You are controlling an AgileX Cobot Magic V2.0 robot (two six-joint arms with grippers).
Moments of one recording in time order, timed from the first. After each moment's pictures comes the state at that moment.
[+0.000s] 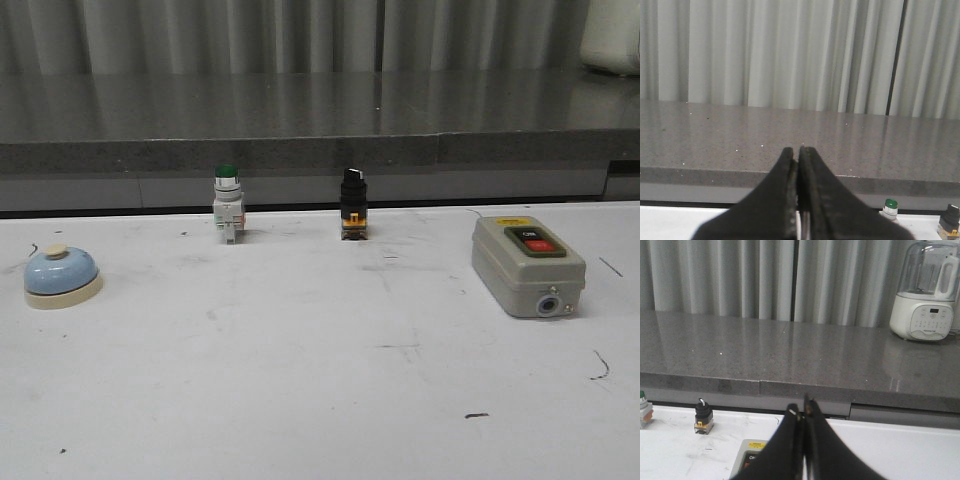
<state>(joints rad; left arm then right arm) 0.01 0.07 -0.37 0.00 0.24 -0.08 0.04 0.14 -0.43 0.08 0.33 -0.08</state>
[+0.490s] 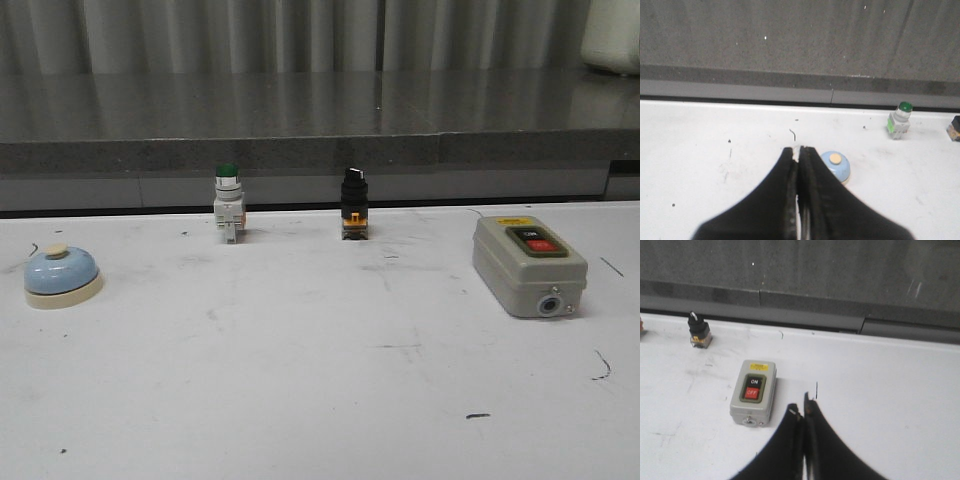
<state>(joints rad) 0.01 0.49 -0.62 0.00 0.57 -0.08 0.04 0.56 -0.62 0.08 0.53 -0.08</state>
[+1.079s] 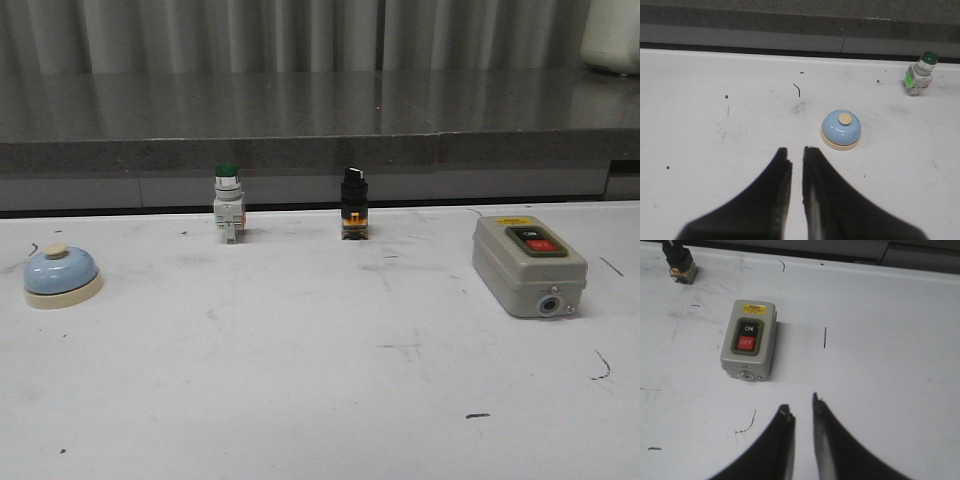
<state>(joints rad) 0.01 0.67 -0.62 0.00 0.58 -0.08 0.04 0.79 -0.62 0.07 0.54 -0.08</state>
